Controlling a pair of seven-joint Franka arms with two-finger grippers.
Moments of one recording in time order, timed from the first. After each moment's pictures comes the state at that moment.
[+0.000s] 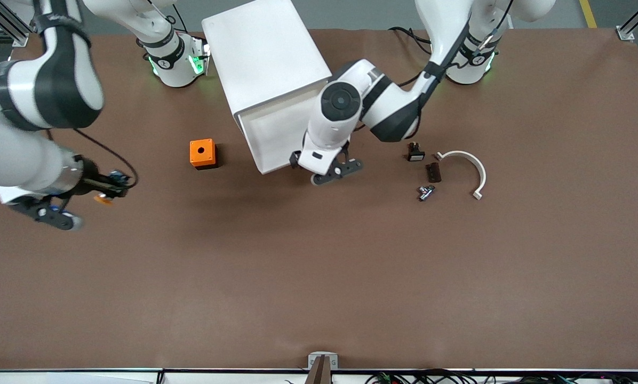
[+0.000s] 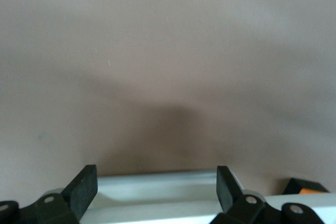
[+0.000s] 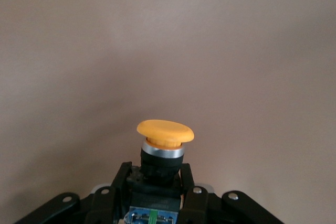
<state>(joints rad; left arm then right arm) -0.80 0.54 -0.06 -1.49 -0.21 2.04 -1.14 0.18 0.28 -0.14 -1.50 0.00 1.60 0.34</state>
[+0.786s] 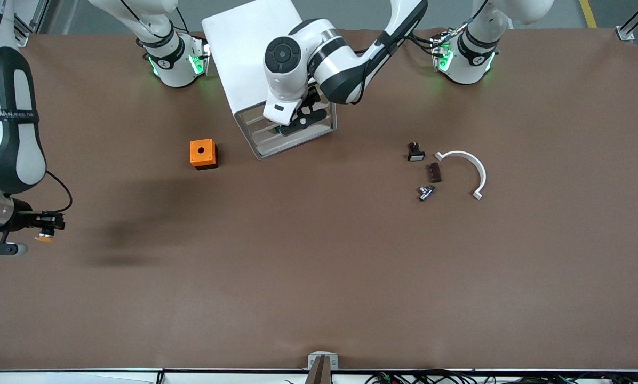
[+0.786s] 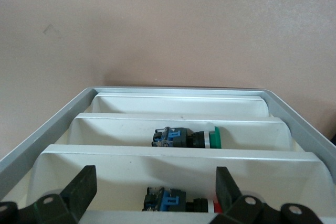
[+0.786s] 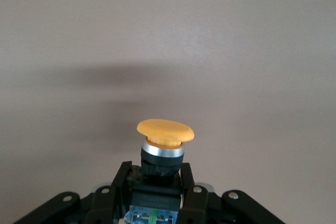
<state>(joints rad) -0.94 0.54 -0.11 -1.49 -0.21 1.92 -1.36 -0.15 0.48 -0.14 -1.67 -0.03 2.13 -0.25</state>
